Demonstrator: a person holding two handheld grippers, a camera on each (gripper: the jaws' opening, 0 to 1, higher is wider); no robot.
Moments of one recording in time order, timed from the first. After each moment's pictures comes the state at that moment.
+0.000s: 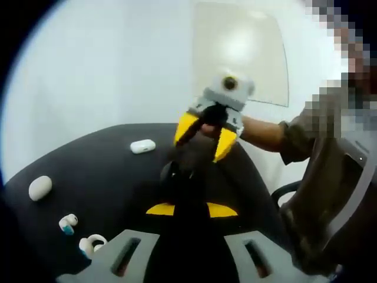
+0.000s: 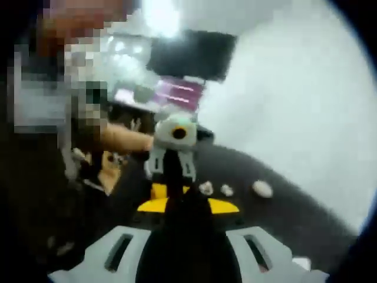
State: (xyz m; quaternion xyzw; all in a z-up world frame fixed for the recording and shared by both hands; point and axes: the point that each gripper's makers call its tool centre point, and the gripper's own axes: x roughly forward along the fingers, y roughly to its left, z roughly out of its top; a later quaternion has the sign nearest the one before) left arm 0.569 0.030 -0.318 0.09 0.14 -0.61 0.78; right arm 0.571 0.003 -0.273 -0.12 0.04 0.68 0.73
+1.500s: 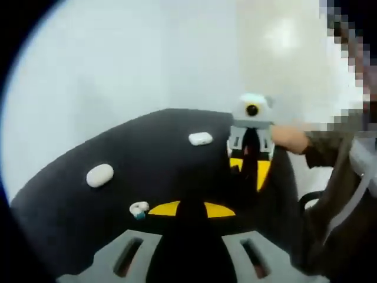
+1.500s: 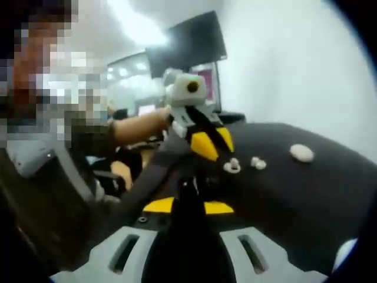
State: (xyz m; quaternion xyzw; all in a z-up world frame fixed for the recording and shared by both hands) left arm 0.620 0.094 -0.295 0.16 0.22 -0.43 0.86; right arm 0.564 0.035 -0.307 -0.08 0.11 0.75 0.65
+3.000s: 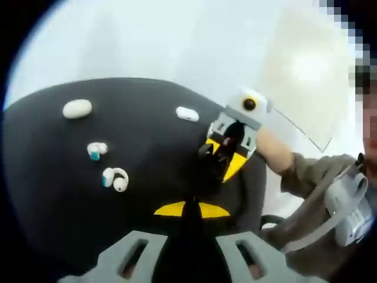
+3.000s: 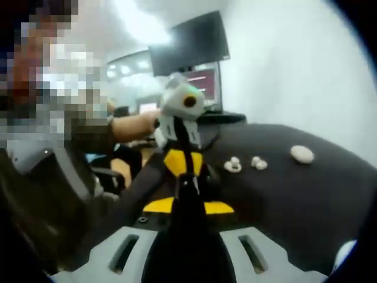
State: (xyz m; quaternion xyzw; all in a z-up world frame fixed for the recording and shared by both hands) left arm 0.555 0.079 -0.326 -0.04 0.33 -0.45 0.83; right arm 0.561 0.035 -0.310 -0.09 0.11 0.75 0.65
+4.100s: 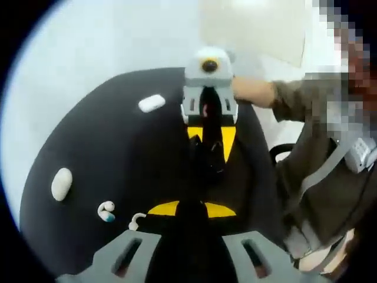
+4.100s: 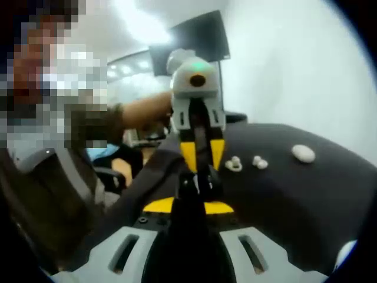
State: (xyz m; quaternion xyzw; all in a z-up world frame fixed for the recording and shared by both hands) left arm 0.576 0.078 -0.320 0.25 0.33 -0.55 0.72; right arm 0.559 0.035 -0.312 -0.09 0.11 0.75 0.64
